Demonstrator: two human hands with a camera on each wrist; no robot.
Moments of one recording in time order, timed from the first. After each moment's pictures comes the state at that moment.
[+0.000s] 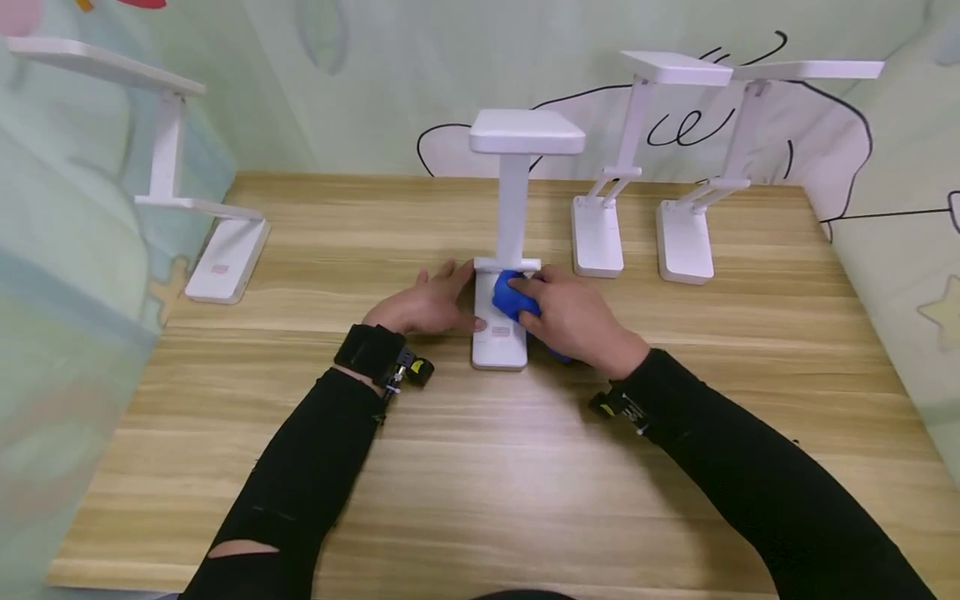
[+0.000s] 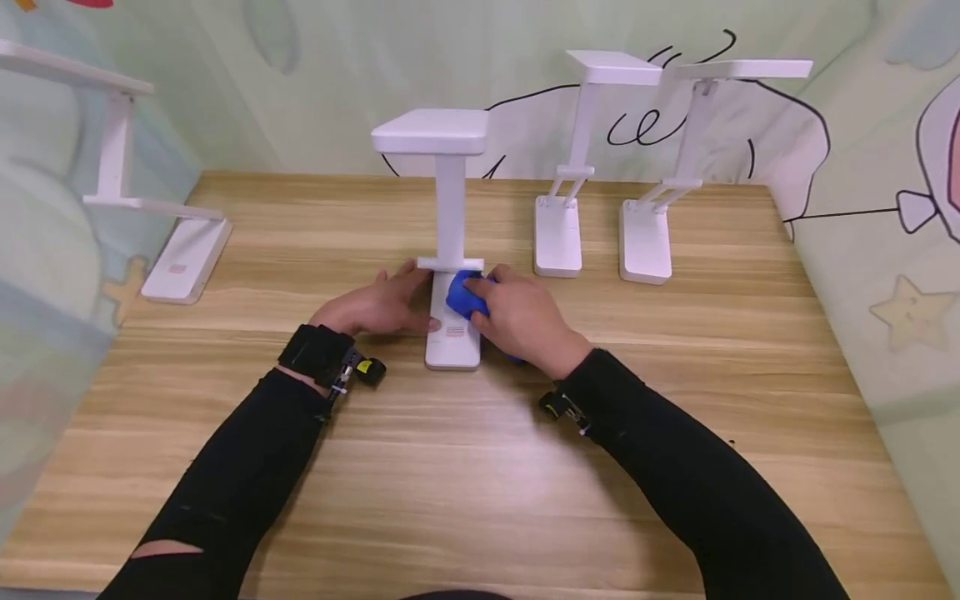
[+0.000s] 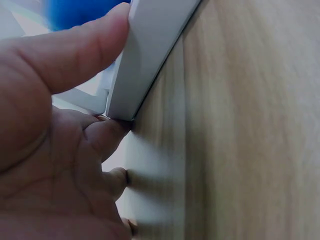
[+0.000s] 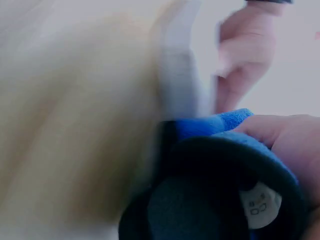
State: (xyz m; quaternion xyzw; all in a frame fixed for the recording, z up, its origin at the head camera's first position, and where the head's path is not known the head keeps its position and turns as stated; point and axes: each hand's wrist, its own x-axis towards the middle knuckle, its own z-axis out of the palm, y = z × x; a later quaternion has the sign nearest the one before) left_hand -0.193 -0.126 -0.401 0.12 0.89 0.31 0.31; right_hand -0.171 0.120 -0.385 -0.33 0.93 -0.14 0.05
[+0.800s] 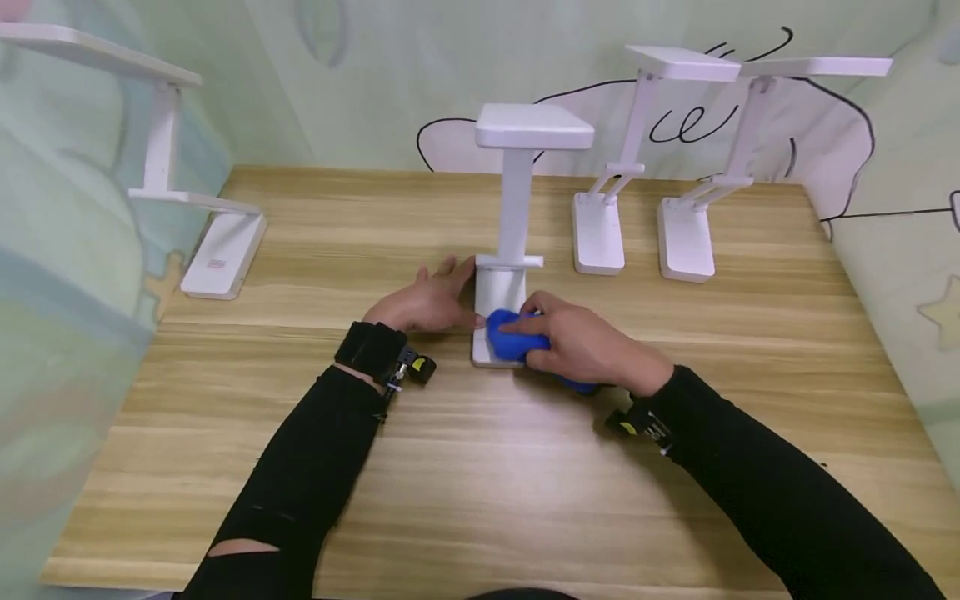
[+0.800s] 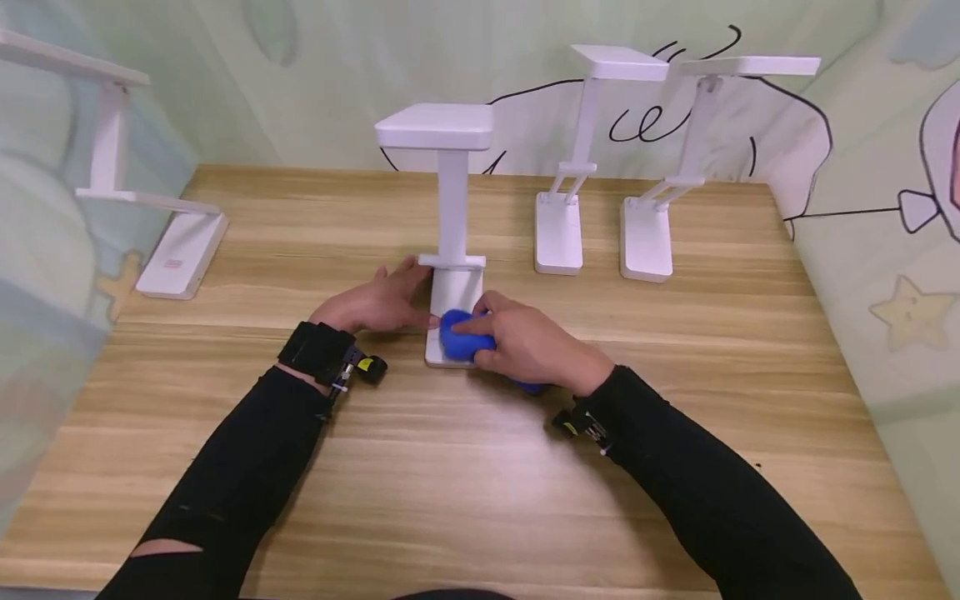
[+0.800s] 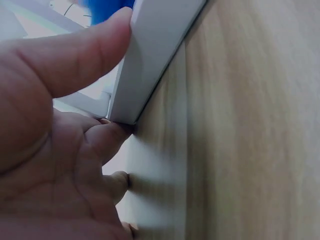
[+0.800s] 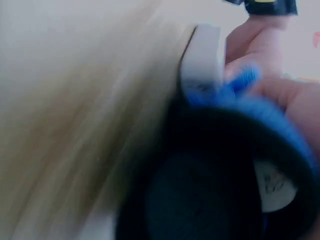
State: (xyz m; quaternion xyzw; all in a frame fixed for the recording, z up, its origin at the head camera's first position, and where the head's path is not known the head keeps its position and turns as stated) left_hand -0.192 -0.126 -0.402 0.11 0.89 0.31 0.31; right_hand -0.155 0.131 -0.392 -0.42 0.87 -0.21 0.12
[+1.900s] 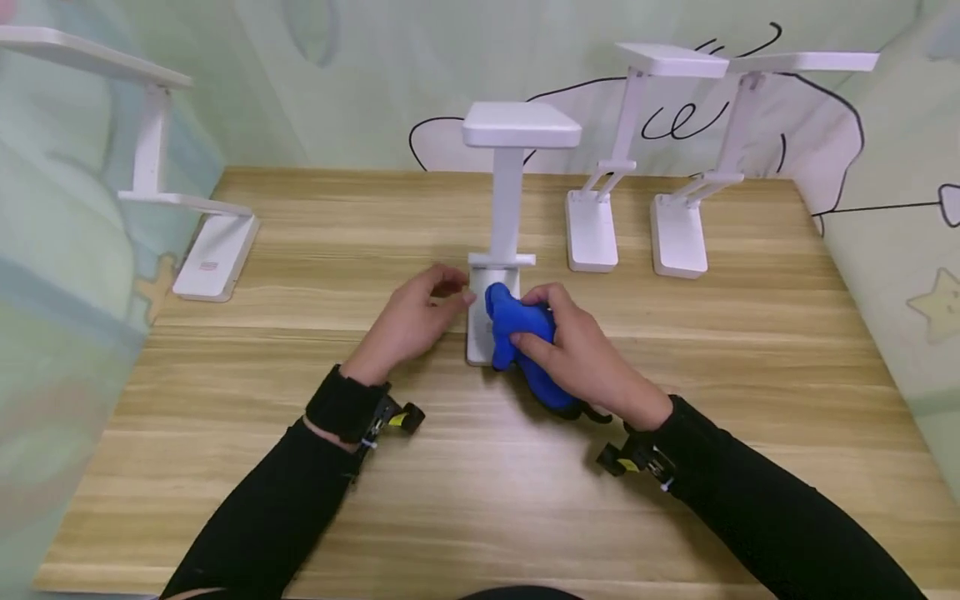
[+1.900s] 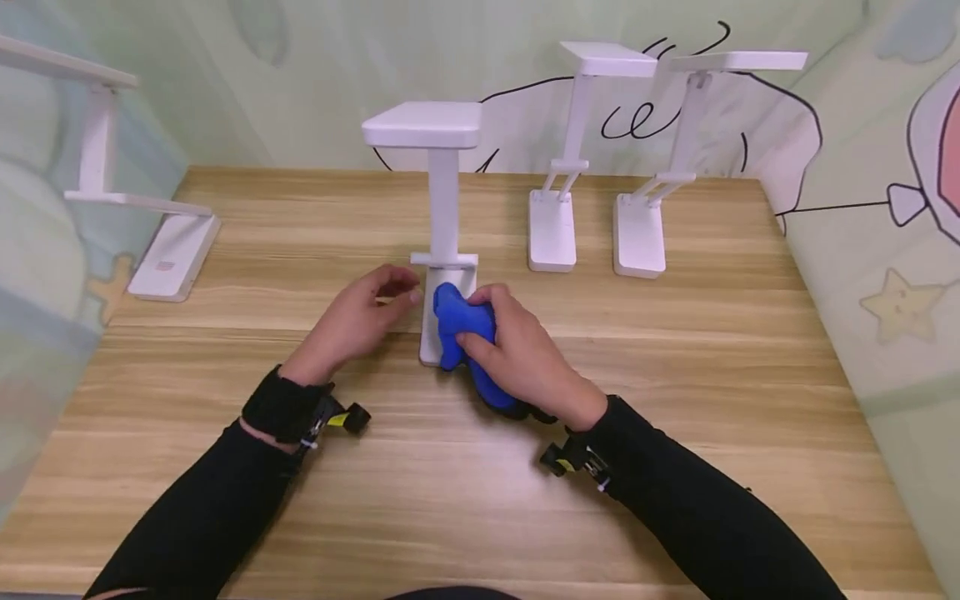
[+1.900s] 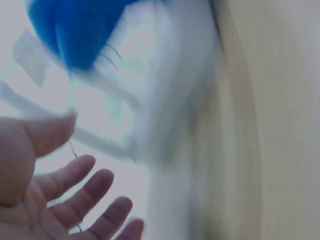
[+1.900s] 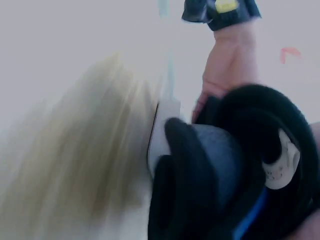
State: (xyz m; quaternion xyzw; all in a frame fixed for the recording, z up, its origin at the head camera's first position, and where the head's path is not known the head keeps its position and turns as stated) left_hand -0.136 -0.121 -0.387 0.08 0.87 0.48 0.12; right_hand -0.119 0.126 -0.376 -0.20 0.88 -0.40 0.13
